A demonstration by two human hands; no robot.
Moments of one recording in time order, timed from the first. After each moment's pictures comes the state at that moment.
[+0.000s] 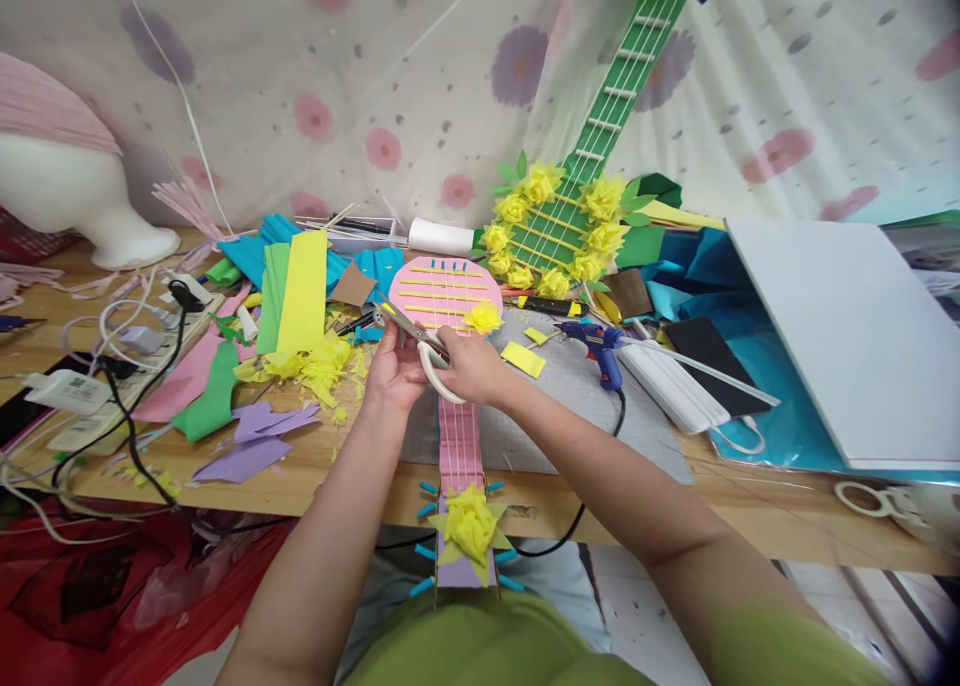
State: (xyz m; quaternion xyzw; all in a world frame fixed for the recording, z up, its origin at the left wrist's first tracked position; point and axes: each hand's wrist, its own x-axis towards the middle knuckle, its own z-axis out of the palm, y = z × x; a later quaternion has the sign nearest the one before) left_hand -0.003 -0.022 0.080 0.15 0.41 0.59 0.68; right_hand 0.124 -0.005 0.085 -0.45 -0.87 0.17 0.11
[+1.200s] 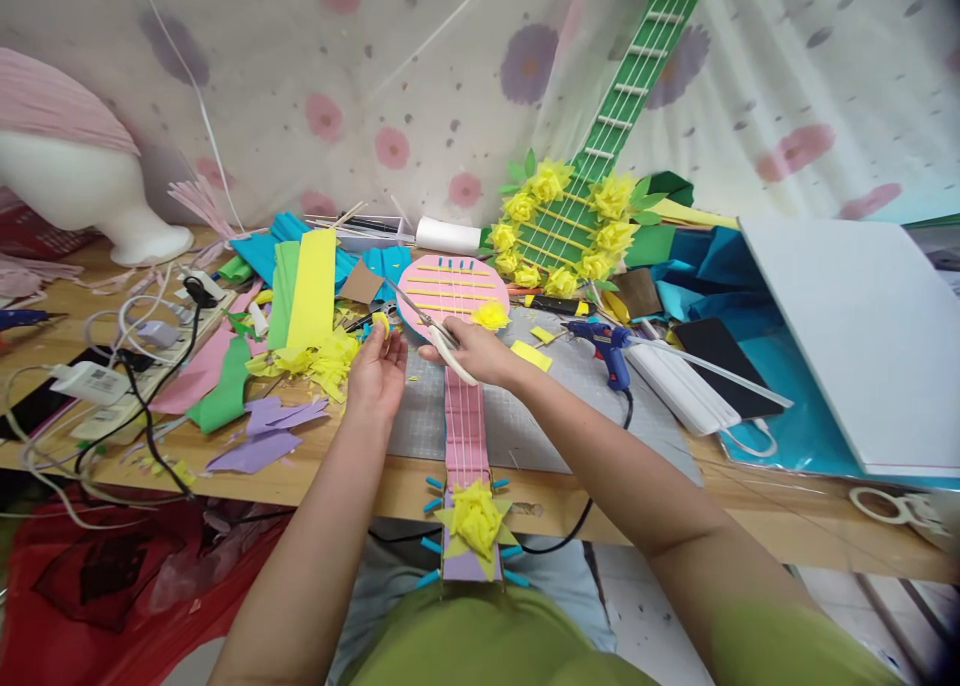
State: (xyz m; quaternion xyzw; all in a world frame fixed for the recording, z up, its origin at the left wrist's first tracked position) left_hand -0.019 -0.037 0.071 0.04 0.38 0.75 0.54; right_hand 0.126 0.011 0.091 -0.44 -0.85 0.27 0.13
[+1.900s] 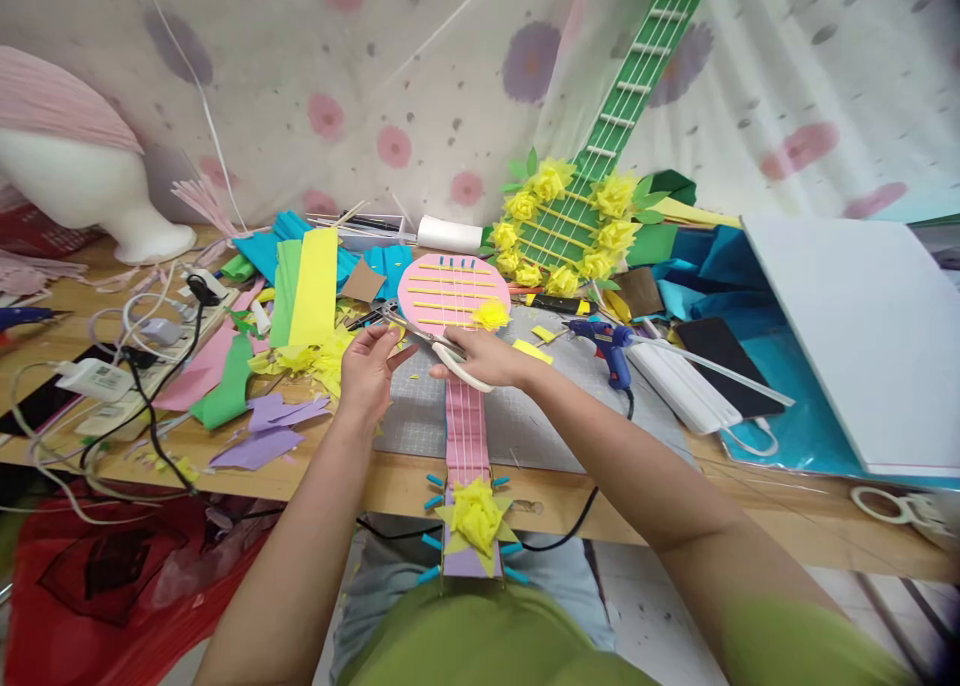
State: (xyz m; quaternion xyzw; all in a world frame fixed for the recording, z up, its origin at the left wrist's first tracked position) left_hand -0.025 -0.046 0.073 0.25 0.45 0.72 0.46; right_hand 0.138 0.011 0.091 -0.35 -0.88 0.31 0.09
